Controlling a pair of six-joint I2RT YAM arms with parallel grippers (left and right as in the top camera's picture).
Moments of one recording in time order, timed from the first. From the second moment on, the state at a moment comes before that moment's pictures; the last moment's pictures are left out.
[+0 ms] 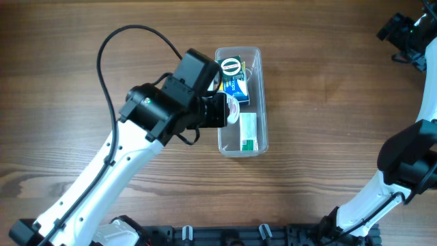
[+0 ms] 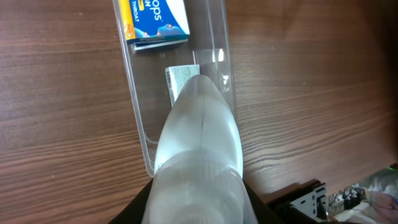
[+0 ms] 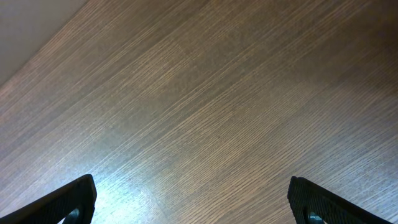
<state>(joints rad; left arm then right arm) -0.64 1.46 1.51 -1.10 0.16 -0.62 -0.37 2.02 1.99 -1.03 0.03 0.33</state>
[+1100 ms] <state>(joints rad) -0.69 1.81 1.51 -1.04 0.07 -0.73 -0.37 2.02 1.99 -1.03 0.03 0.33</state>
